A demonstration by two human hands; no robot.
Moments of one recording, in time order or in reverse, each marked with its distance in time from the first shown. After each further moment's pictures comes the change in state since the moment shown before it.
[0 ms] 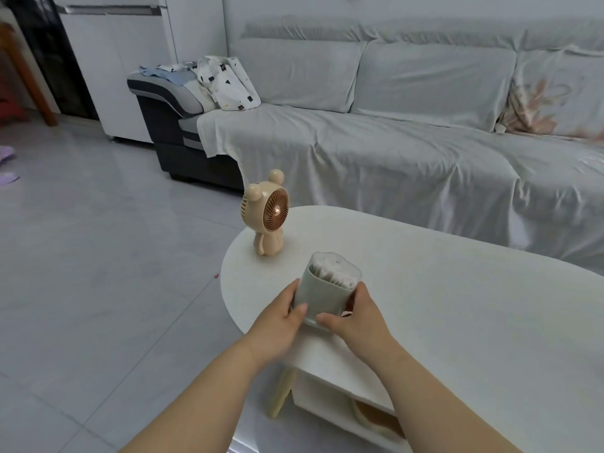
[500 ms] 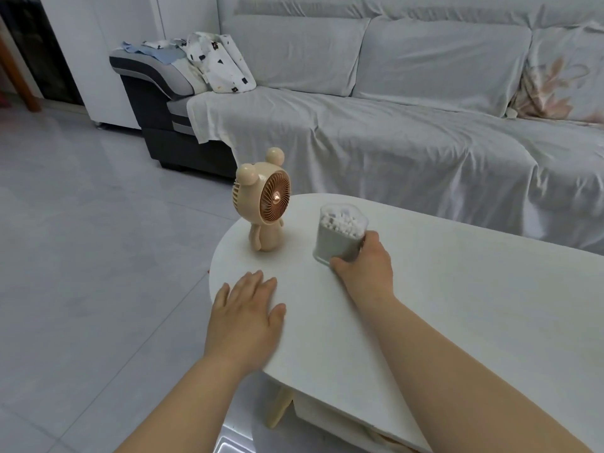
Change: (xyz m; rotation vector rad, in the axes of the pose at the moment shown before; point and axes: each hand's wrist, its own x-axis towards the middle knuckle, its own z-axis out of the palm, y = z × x) left_hand 0.029 -0.054 -0.025 0.881 0.230 -0.081; right_hand 0.099 0.008 0.010 -0.293 0.346 -0.020
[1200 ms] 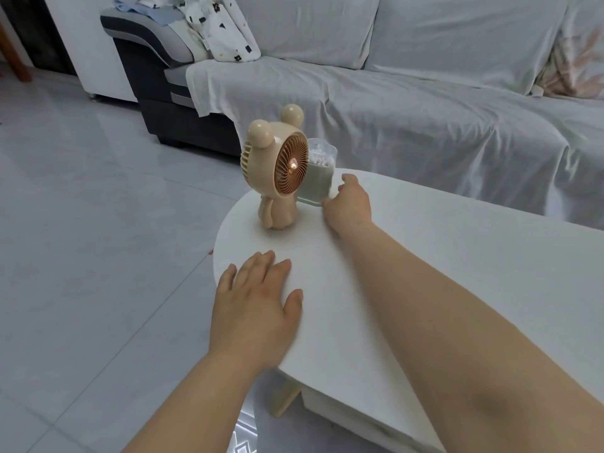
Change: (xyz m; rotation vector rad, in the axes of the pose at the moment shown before) left_hand 0.003 -0.005 0.012 -0.038 0.170 0.046; right_hand 0.077 -0.034 0.058 -0.054 -0.065 -0.041
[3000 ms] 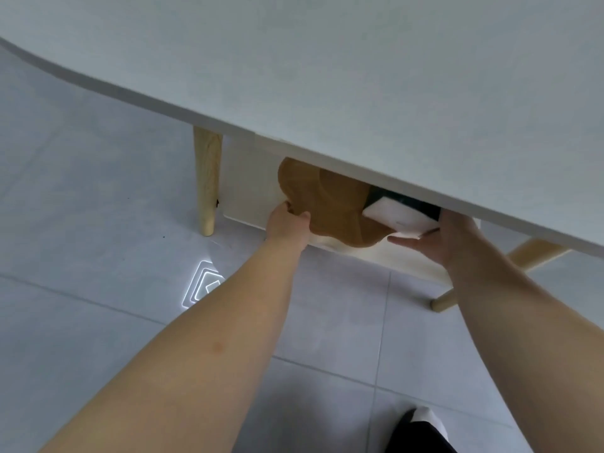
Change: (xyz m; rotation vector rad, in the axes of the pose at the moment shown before) left_hand -0.104 0.101 0.222 -0.796 -0.450 -0.722; right_hand -0.211 0.302 -0.095 0.897 0.050 0.893
